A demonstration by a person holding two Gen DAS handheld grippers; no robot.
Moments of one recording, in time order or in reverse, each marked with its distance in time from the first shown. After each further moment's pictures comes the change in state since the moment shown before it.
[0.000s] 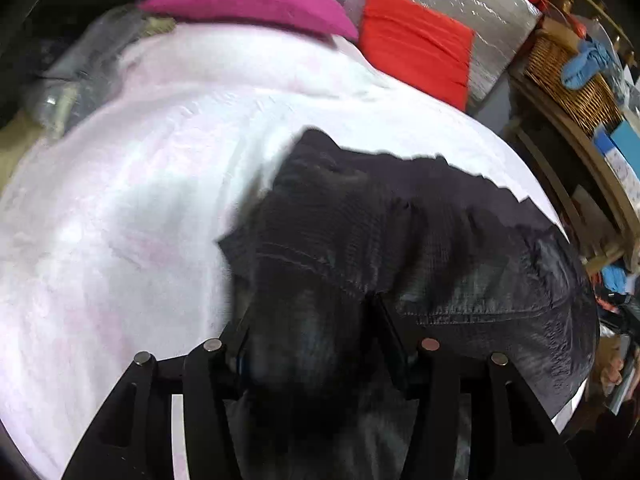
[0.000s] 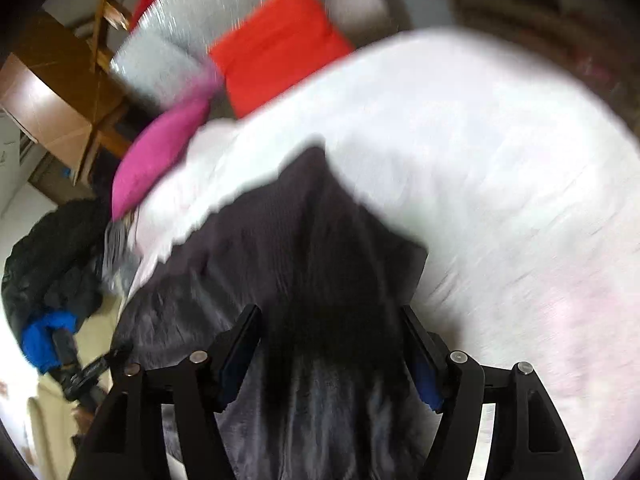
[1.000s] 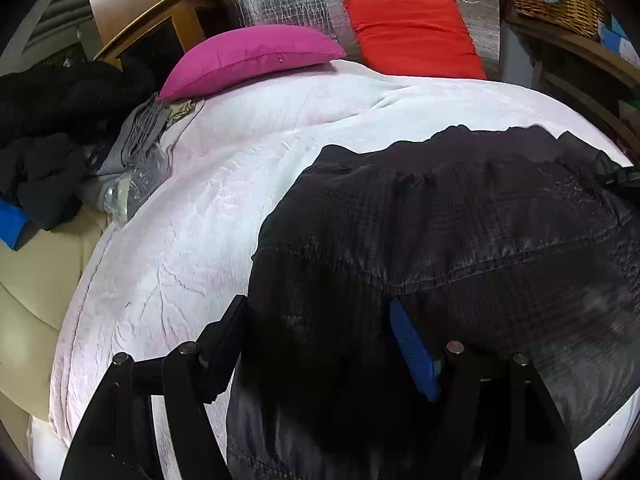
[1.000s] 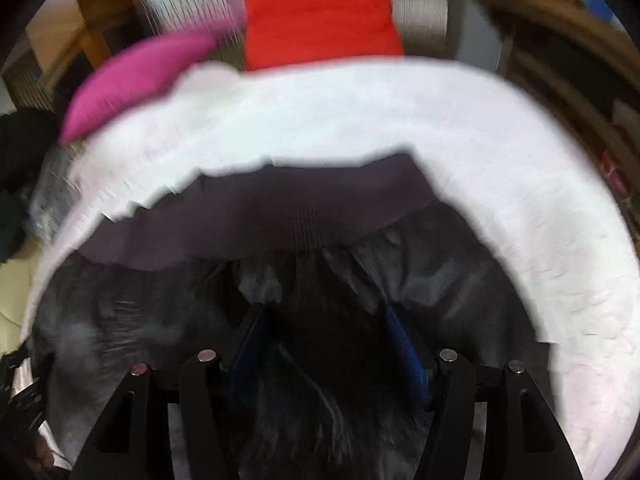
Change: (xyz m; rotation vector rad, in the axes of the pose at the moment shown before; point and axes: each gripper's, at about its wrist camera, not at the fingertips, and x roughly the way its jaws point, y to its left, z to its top) left arm 0.005 -0.053 -0.036 0.275 -0.117 0.359; right arm 0.131 0.129 0.021 -0.281 0.127 -0.294
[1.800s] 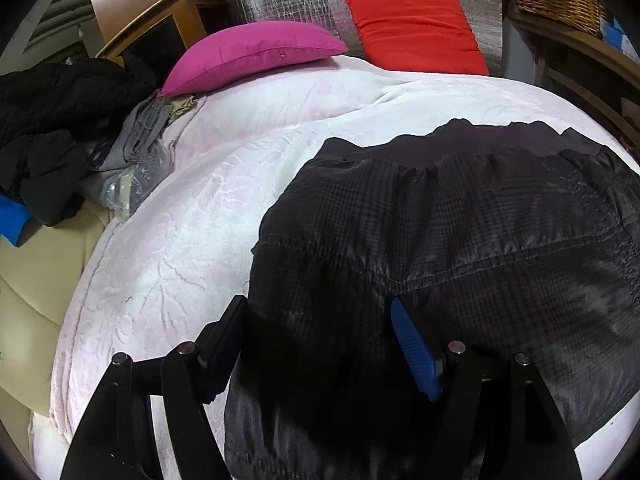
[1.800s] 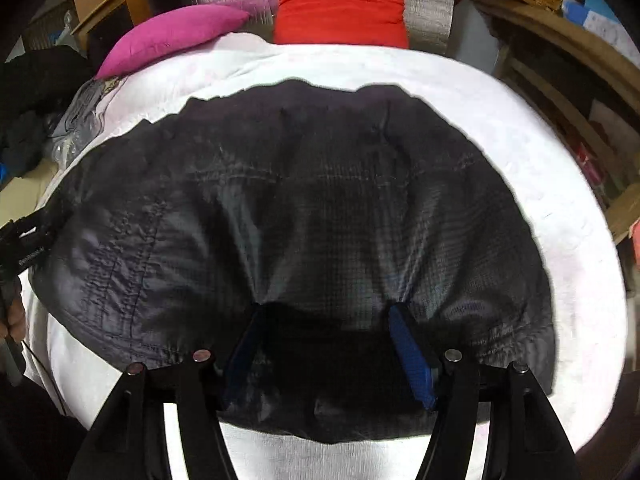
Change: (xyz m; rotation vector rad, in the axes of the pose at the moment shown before) left arm -0.003 -0.003 -0.003 -0.009 0.014 0.021; right arm -0.095 0.015 -0.134 -0.098 -0.028 -0.039
